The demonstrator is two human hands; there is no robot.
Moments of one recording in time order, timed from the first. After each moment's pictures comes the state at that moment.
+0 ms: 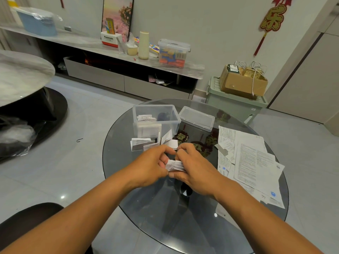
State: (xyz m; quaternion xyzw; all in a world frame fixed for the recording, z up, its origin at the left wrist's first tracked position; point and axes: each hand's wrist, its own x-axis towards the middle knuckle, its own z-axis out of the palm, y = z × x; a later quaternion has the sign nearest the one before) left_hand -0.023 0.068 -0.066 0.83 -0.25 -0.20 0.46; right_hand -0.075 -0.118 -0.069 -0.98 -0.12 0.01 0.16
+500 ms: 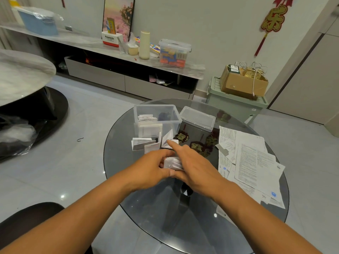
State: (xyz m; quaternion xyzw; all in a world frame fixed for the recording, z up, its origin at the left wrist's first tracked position) left_hand -0.032 0.074 -0.065 0.82 -0.27 -0.23 0.46; right_hand -0.079 -0.114 -0.070 -0.97 -0.16 -0.04 0.15
